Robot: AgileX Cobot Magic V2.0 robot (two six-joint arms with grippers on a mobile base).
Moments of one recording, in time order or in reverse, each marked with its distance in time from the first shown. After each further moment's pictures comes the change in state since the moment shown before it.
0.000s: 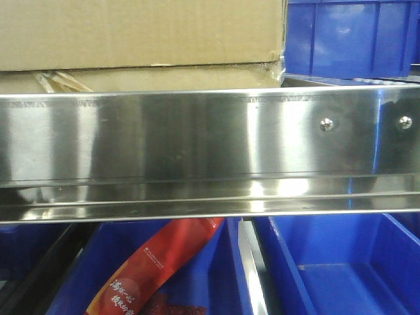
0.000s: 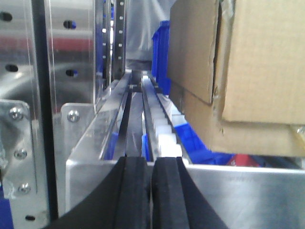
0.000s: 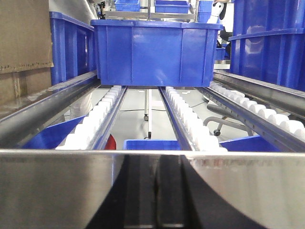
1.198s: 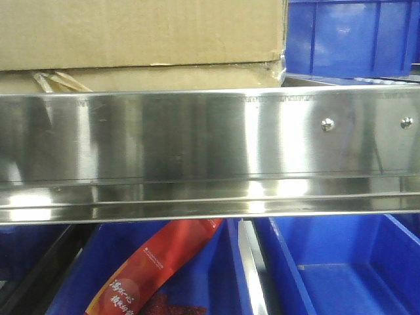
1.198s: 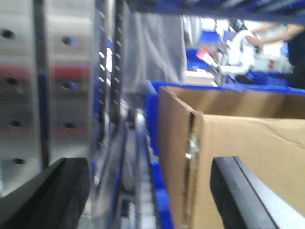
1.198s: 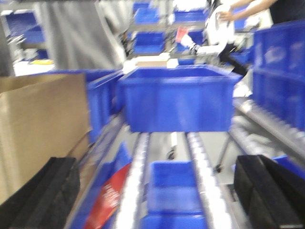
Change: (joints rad) left arm -0.040 0.270 -0.633 -0.003 0.363 0.000; right arm 0.046 0.310 -0.657 0.083 0.368 0.000
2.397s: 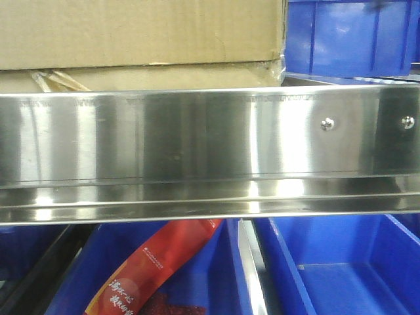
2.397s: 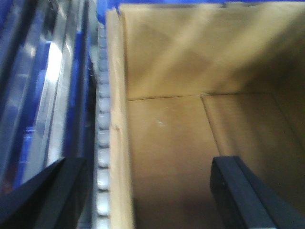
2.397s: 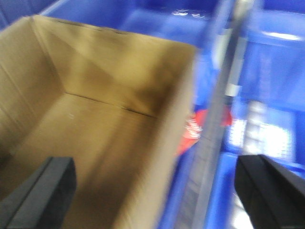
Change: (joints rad) left arm -0.130 1.294 -1.349 0.035 0.803 -0.022; right arm 0.371 1.435 -1.631 -0.104 0.783 0.172
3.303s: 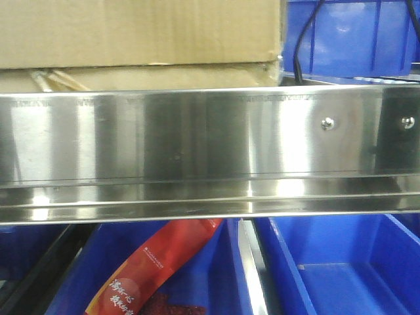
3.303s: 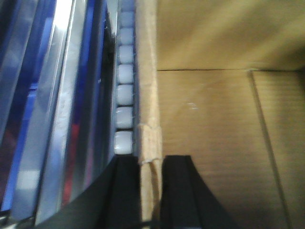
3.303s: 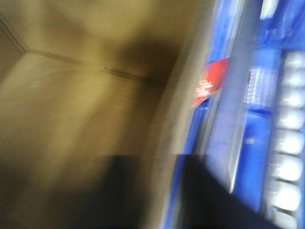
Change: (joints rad) left arm 0.081 0.168 -0.002 -0.044 0.010 -0.002; right arm 0.002 0.220 -0.016 0.004 -0.005 0.026
